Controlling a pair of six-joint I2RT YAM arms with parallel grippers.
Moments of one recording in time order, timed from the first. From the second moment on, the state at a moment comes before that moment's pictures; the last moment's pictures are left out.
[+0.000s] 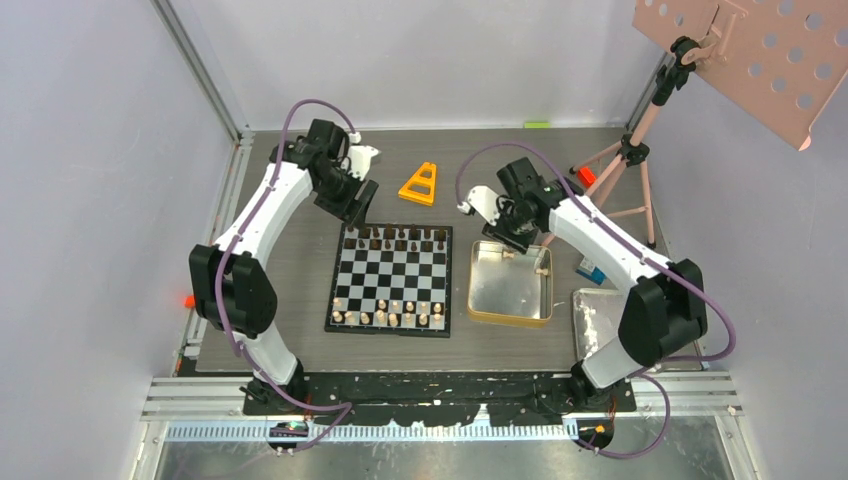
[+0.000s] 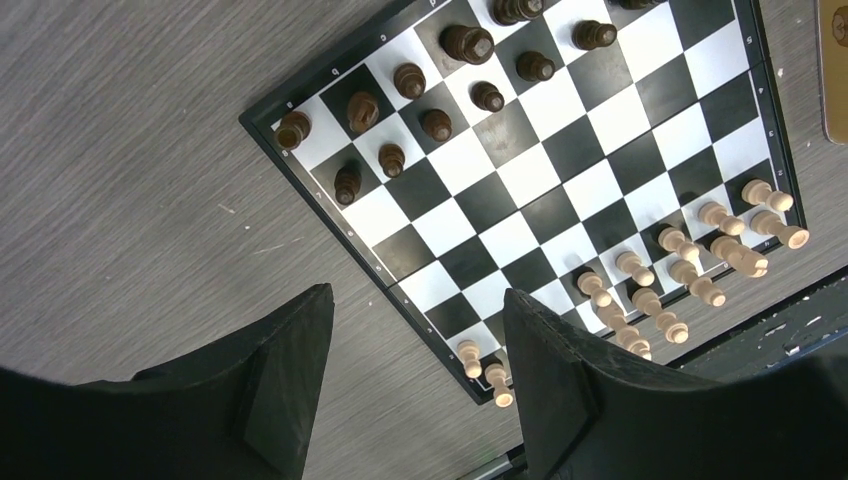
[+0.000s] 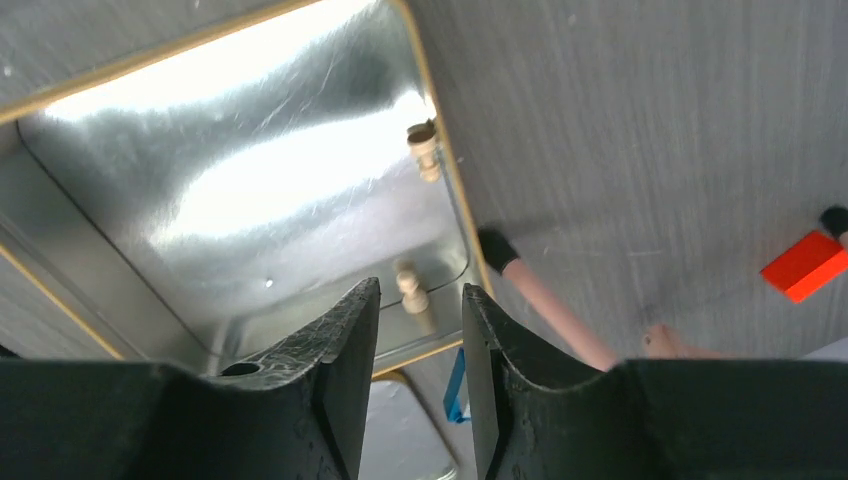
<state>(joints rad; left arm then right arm) -0.27 1.71 1.62 -1.08 0.23 0.29 0.46 1.57 1.31 -0.89 -0.03 -0.70</state>
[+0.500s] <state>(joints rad) -0.27 1.71 1.64 -1.09 0.24 0.29 0.41 1.63 1.14 -0.91 0.03 -0.76</state>
